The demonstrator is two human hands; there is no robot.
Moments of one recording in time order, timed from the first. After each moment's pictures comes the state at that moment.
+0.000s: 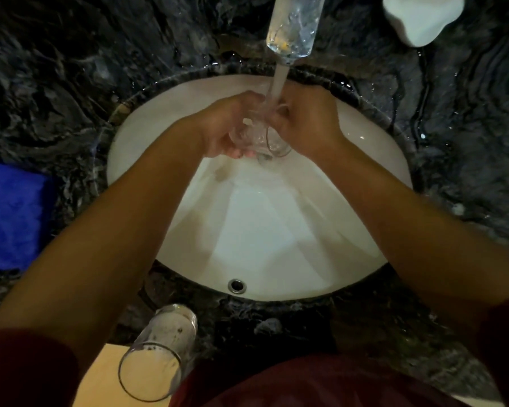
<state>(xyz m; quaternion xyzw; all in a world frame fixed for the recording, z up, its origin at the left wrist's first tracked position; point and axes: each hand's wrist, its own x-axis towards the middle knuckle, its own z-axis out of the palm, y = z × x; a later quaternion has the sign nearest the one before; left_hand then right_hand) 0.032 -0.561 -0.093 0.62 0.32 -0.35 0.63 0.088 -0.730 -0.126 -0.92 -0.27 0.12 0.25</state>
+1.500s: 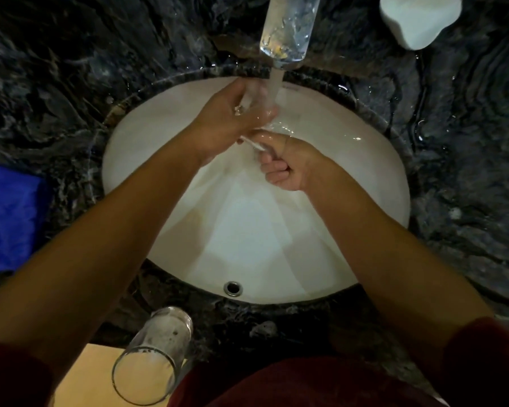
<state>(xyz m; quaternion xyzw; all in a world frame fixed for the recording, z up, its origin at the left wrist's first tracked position) 0.018 -0.567 -0.096 0.71 0.18 -0.14 0.67 0.051 -0.723 -0.122 -0.50 0.21 0.60 0.59</state>
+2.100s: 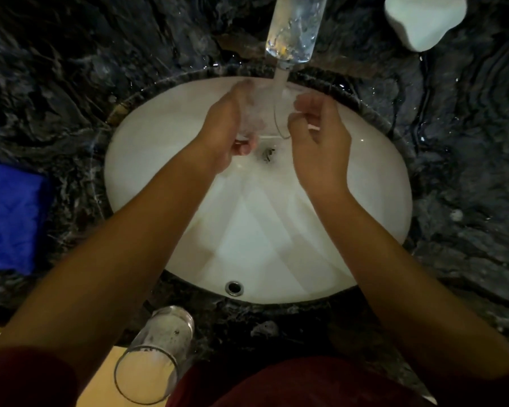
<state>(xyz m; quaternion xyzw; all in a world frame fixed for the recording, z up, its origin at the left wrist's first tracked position) 0.025 -0.586 -0.094 0.55 0.43 -0.16 0.69 0.026 -0.738 -0.083 -0.83 0.04 0.12 0.54</state>
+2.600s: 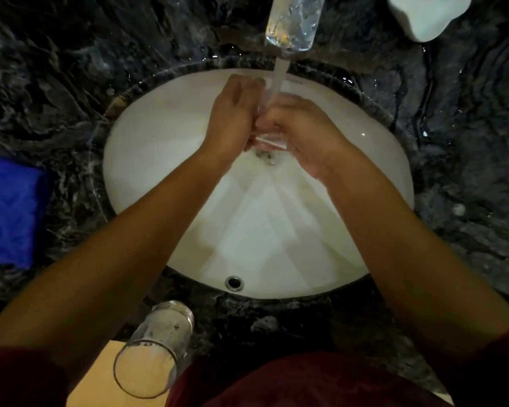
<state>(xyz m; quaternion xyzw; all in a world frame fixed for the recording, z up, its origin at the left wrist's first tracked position) 0.013 -0.595 -0.092 0.67 0.32 -0.06 0.66 0.055 -0.721 -0.069 -0.60 0.06 0.44 0.67</state>
